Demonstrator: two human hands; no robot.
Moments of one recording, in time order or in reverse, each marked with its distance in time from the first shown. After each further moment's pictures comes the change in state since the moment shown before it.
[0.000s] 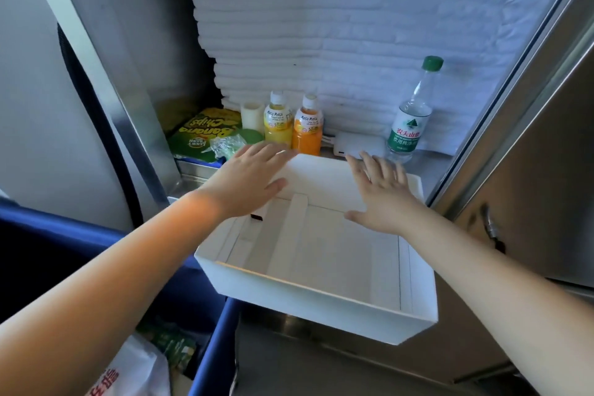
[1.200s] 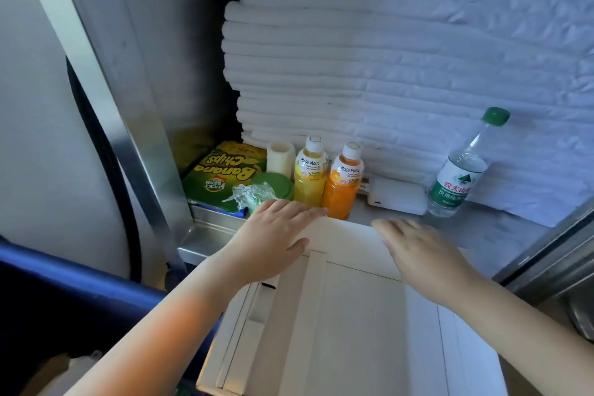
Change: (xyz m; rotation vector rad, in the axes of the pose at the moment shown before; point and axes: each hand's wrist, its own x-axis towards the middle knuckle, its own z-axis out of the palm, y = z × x) left_hand 0.015 -0.050 0.031 -0.134 0.031 0.021; right_hand 0.035 -0.021 -0.014 -0.019 0.313 -0.248
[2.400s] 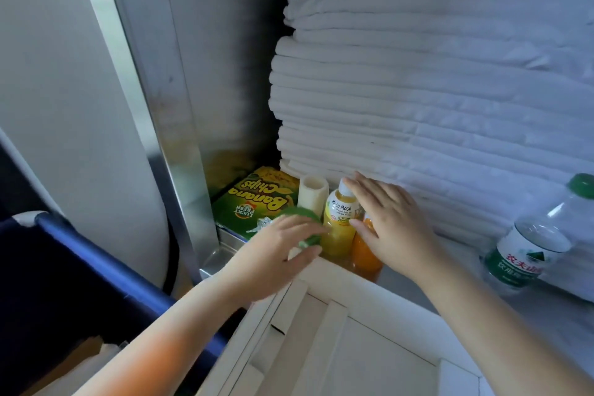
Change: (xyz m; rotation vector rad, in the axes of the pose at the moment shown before) left_hand 0.013 -0.022 -0.018 -0.334 0.156 -0.202; right_hand 0.137 0.009 0.008 0.134 0.218 -0.147
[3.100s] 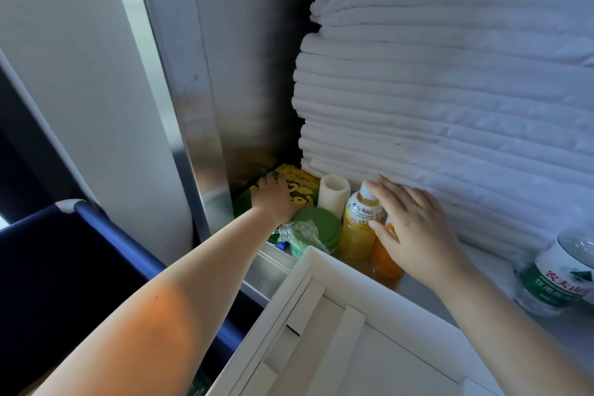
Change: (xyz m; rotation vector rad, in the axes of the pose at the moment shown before) left_hand 0.087 -0.115 0.018 0.557 -0.154 -0.778; right_hand 0.003 0.002 0.007 0.080 0.052 0.002
